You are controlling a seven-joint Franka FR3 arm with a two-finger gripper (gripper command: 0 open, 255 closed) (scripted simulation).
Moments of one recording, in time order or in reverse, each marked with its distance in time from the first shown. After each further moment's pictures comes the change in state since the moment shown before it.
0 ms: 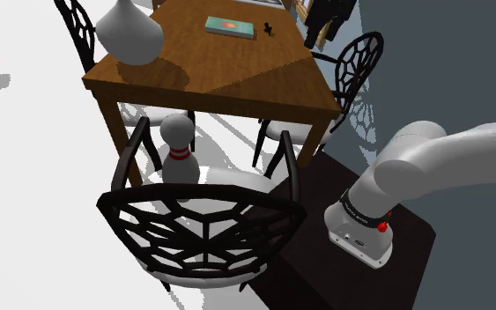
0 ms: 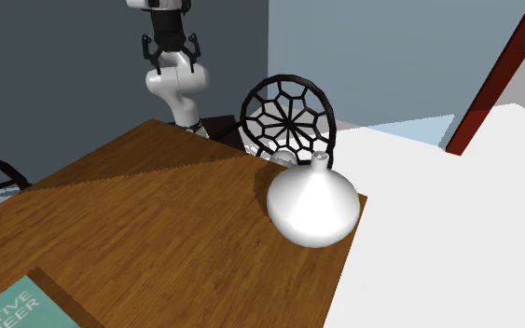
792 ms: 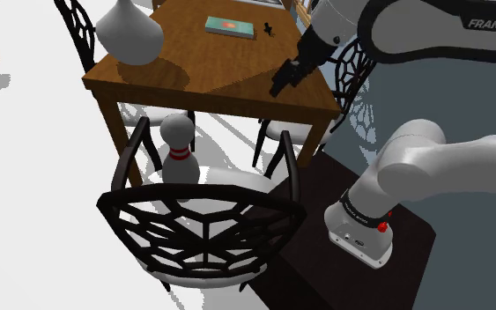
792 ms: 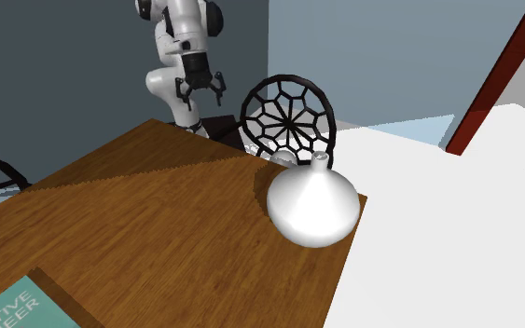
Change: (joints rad) arm 0.086 -0.226 0.101 -0.502 0.123 0.566 0.073
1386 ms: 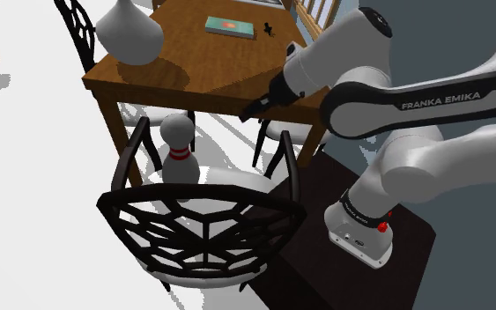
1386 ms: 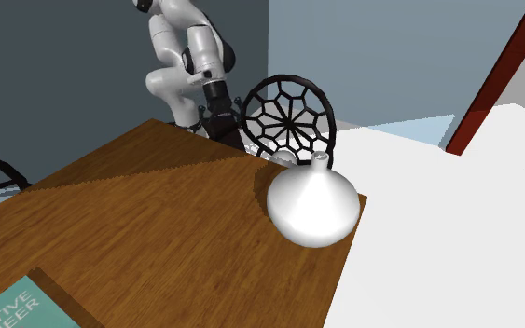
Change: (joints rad) arm 0.091 0.143 0.154 -0.245 0.111 0.622 0.086
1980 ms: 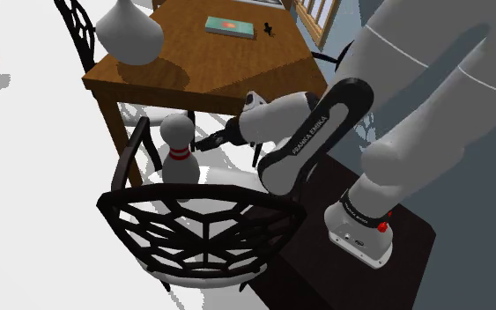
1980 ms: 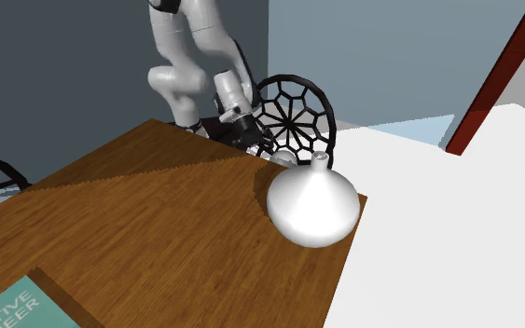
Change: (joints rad) arm -0.609 0.870 0.886 0.139 0.360 1.013 -0.146
